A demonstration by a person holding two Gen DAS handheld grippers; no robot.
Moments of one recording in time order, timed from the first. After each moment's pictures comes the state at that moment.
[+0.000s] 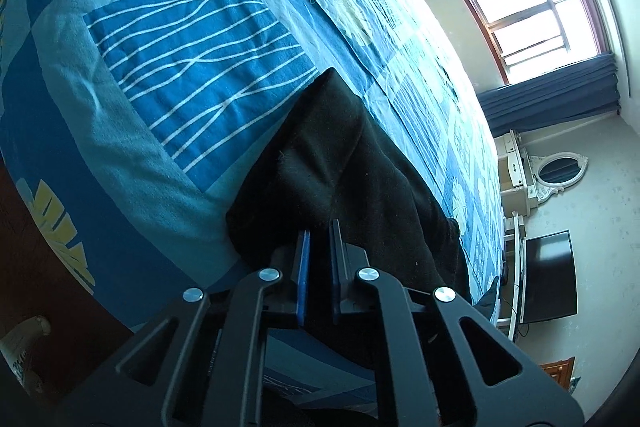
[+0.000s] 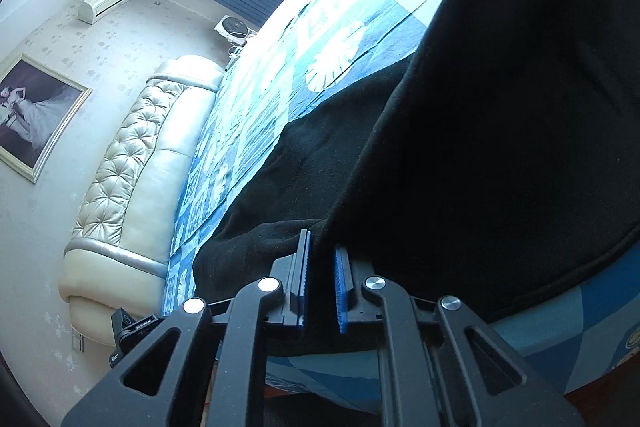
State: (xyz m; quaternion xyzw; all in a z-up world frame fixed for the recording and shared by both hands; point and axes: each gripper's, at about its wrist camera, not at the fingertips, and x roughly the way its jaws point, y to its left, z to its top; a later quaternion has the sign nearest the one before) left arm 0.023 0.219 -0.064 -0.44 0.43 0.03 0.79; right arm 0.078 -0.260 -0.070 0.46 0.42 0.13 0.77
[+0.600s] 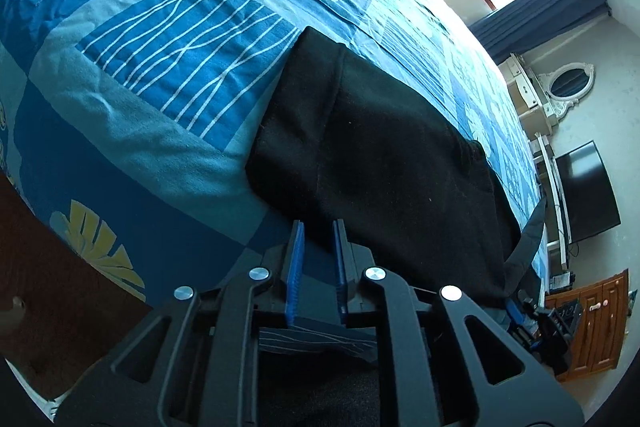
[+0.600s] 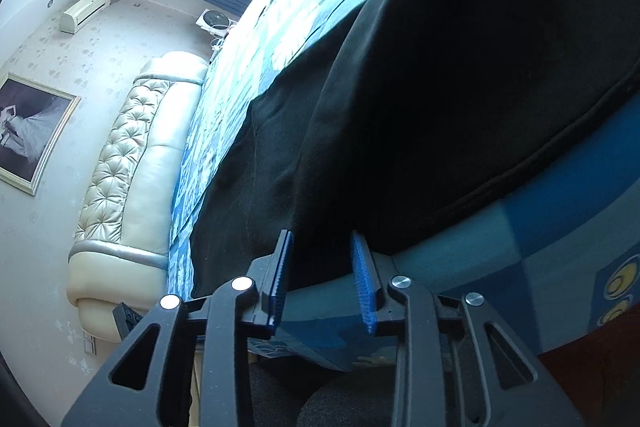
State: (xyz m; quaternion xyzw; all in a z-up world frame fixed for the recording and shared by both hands) left arm 0.003 0.195 -0.053 -0.29 0.49 -0.02 0.82; right arm 0.049 -0.308 -0.085 0.48 0.44 0.09 0.75
